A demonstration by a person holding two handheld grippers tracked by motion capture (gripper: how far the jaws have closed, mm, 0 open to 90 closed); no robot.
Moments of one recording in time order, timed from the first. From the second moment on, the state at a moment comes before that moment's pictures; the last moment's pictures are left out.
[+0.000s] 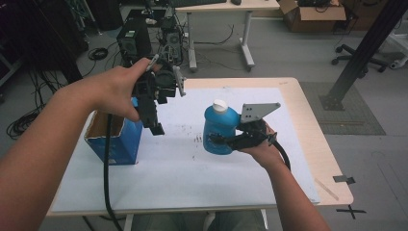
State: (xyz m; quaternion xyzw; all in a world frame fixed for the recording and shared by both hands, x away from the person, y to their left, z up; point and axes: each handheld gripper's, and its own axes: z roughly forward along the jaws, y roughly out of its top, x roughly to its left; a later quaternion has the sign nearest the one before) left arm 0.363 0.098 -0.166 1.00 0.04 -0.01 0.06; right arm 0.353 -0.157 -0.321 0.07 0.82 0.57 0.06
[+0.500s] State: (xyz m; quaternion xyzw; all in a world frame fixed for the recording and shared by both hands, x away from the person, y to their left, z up) left arm 0.361 0.087 -0.166 1.00 0.03 -0.01 0.05; right arm 0.346 -0.135 -0.325 0.02 0.83 0.55 0.03
